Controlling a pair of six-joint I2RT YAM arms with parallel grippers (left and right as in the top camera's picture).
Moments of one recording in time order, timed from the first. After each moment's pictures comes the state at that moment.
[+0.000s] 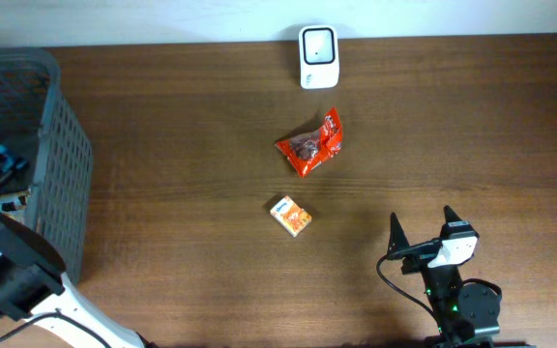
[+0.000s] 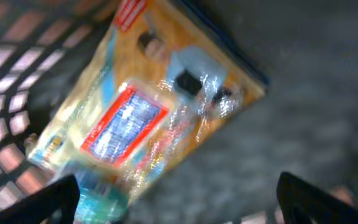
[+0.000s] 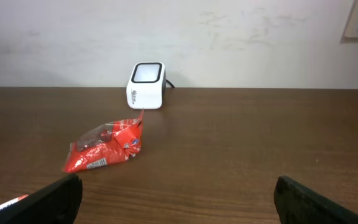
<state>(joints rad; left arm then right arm) 0.65 2.14 2.05 -1.42 -0.21 -0.33 0.09 0.01 0.01 -0.08 -0.04 0.05</state>
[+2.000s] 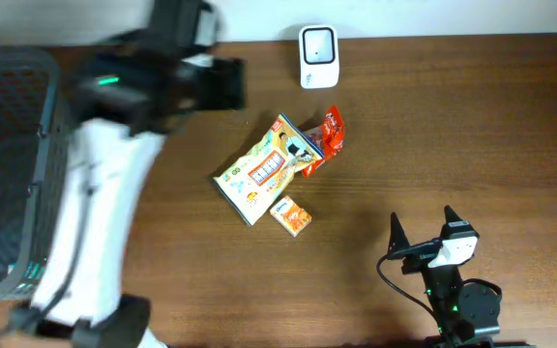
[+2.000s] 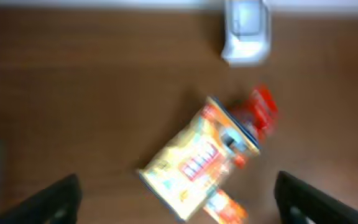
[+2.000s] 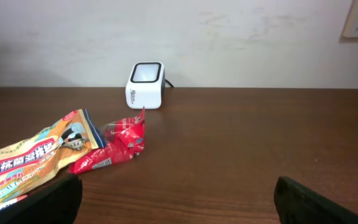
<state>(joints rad) -0.33 1.79 2.22 -1.34 -0.04 -0.28 0.09 0.01 0.01 -0.08 -0.04 0.05</state>
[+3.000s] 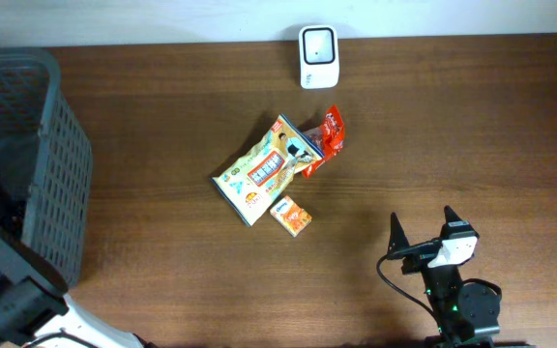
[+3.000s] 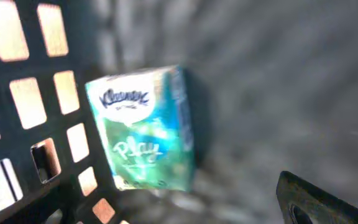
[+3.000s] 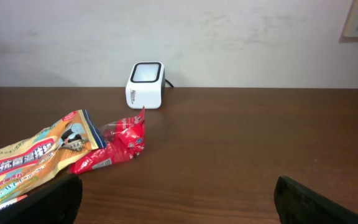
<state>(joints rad) 0.71 1.99 1.57 -1.31 -0.27 -0.87 0.09 0.01 0.01 -0.08 -0.04 0.05</state>
